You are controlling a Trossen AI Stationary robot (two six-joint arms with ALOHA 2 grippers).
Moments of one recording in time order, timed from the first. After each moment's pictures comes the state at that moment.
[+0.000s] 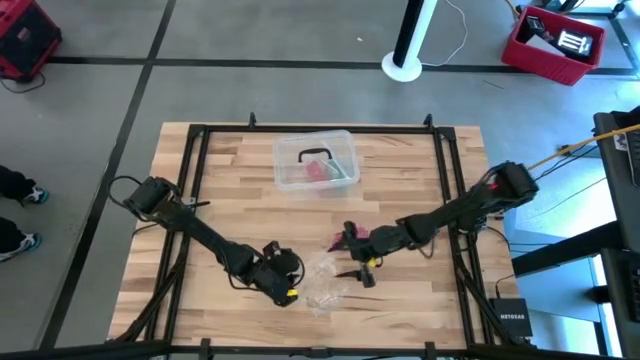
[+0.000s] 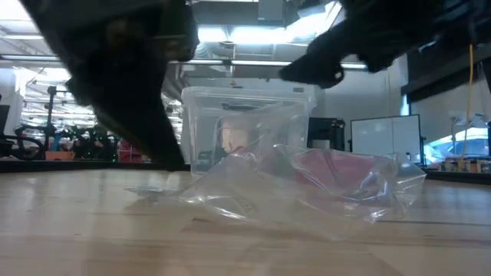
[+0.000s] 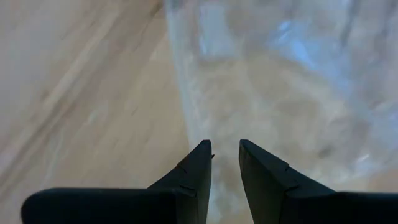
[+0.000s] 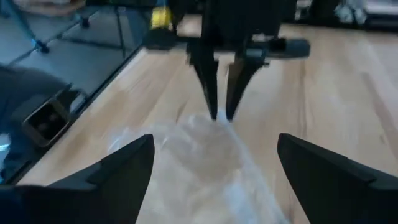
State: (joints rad) left arm -0.56 1.81 1.02 -0.22 -0.46 -0.89; right arm 0.35 1.60 0.69 0.51 0.03 0.04
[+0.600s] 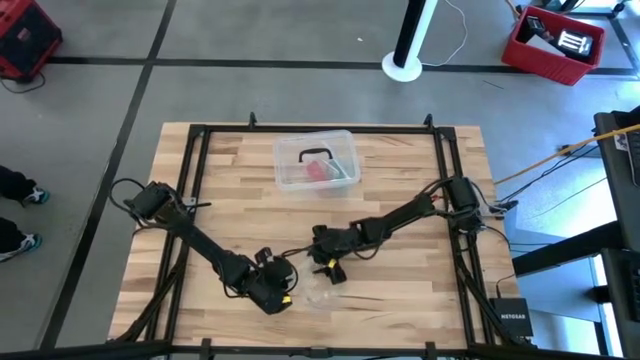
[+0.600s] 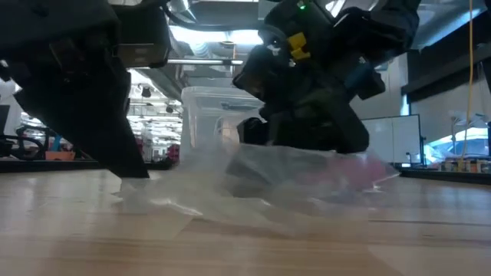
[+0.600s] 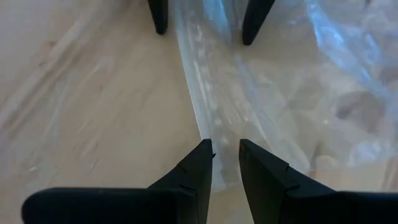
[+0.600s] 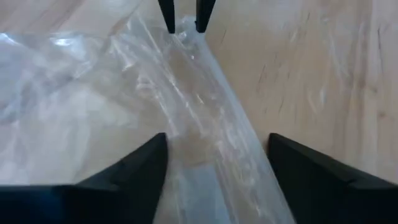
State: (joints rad) left arm -0.63 1.85 1.02 -0.29 -0.53 -1.01; right arm 0.23 2.09 1.06 0.24 -0.13 -0.11
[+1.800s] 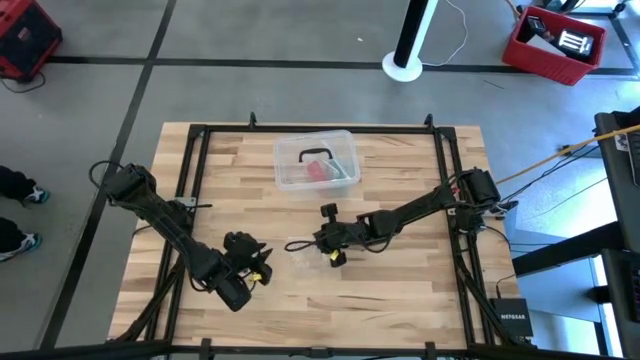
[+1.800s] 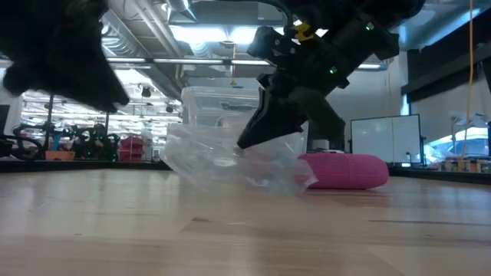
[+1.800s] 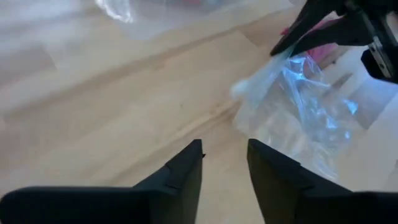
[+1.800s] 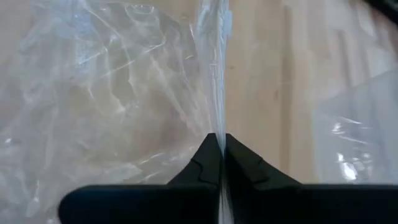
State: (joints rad) left arm -0.76 1.59 0.90 -0.66 -0.94 -1.65; right arm 0.22 1.89 1.05 0.07 0.30 -0.29
